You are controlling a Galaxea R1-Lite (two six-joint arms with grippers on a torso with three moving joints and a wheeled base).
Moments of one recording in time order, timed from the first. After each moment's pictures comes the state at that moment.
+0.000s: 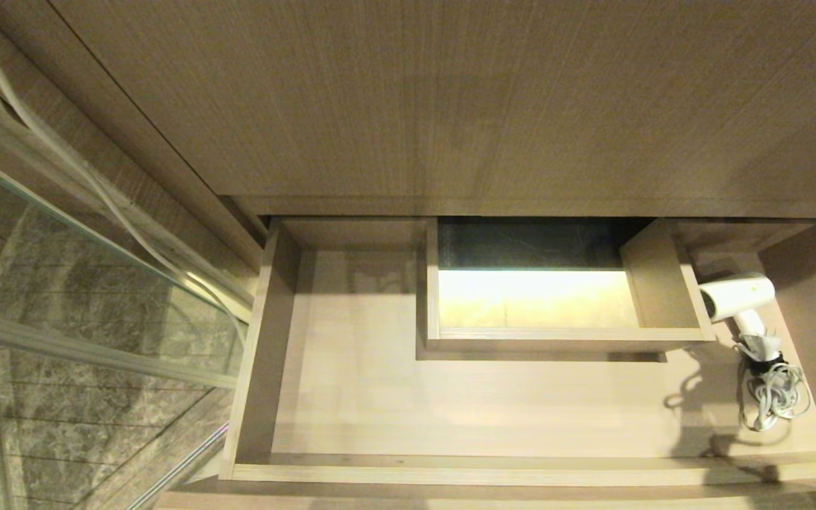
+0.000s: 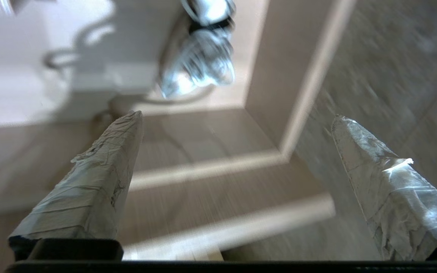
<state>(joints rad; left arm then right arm) 0.00 0.00 0.00 0.00 0.00 0.01 -0.51 1.58 -1.07 0.24 -0.04 -0.53</state>
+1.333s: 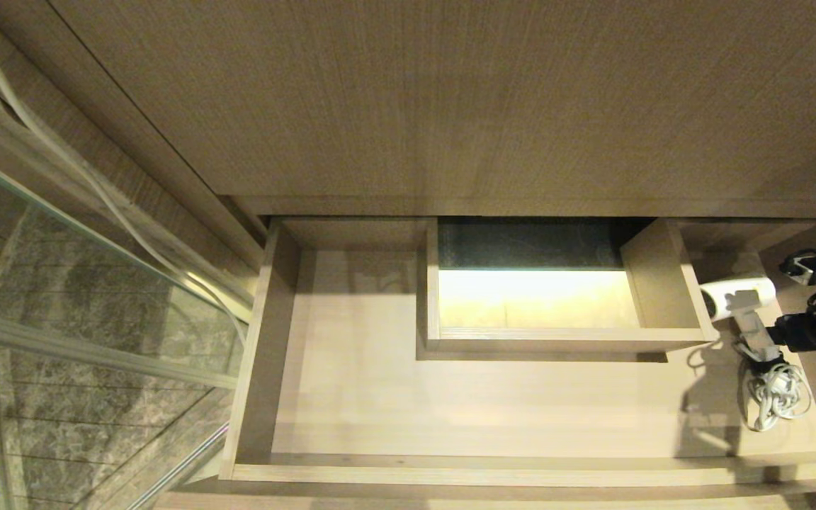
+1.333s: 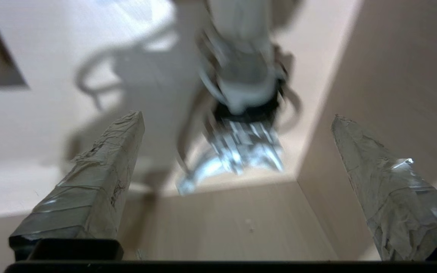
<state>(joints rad) 0.00 0.00 0.00 0.00 0.00 0.01 -0.52 2.07 -1.31 0.10 0.10 -0.43</state>
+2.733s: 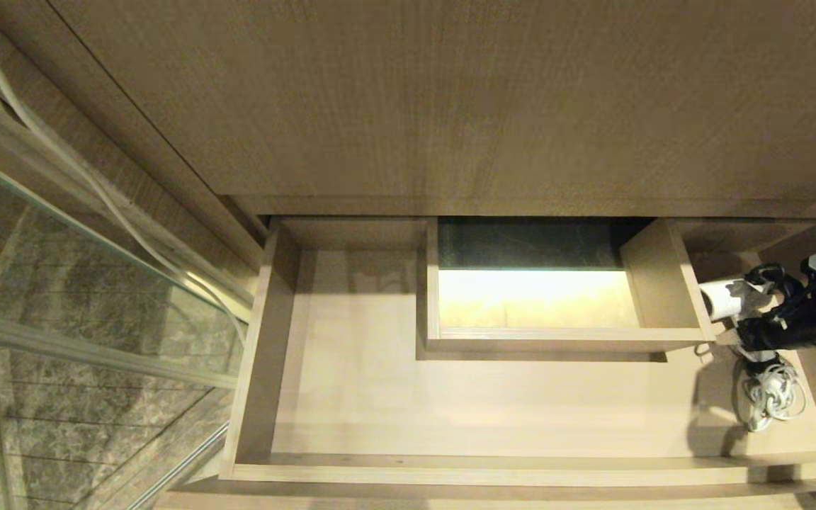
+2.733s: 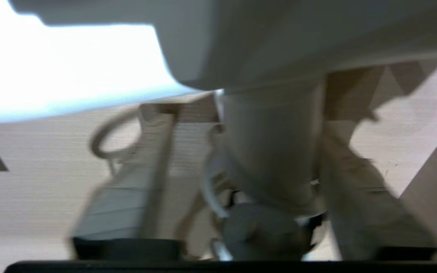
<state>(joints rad) 0.00 0.00 0.00 0.00 0.00 0.01 -0.52 2.35 -1.52 0.03 0.27 -0.43</state>
